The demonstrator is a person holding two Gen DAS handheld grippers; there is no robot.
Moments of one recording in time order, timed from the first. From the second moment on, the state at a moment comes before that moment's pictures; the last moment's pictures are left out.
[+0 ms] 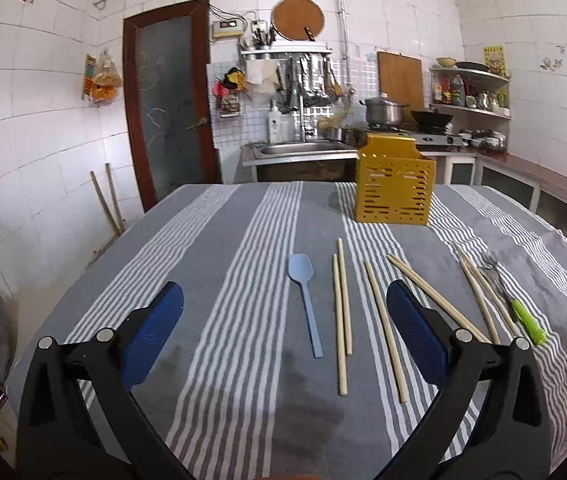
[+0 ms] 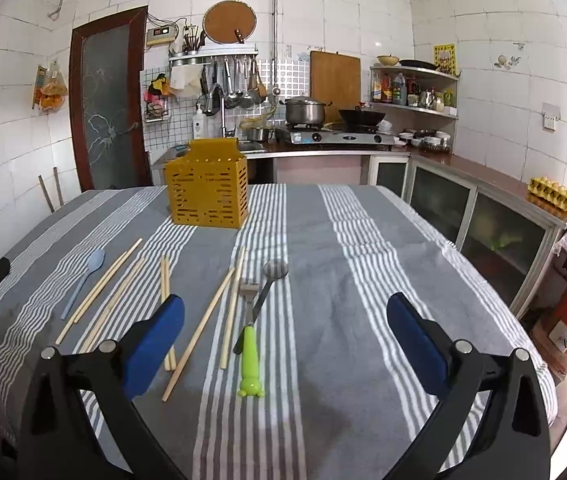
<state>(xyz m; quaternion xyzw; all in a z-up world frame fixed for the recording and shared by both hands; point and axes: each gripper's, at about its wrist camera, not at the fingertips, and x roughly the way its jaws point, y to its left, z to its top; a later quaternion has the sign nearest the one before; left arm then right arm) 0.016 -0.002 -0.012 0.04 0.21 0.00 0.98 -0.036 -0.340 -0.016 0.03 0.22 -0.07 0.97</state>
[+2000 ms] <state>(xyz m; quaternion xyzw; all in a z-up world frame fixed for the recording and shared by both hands) 0.044 -0.020 -0.015 0.05 0.19 -0.01 0.98 0.009 -0.371 -0.032 0.09 0.25 -0.04 0.96</state>
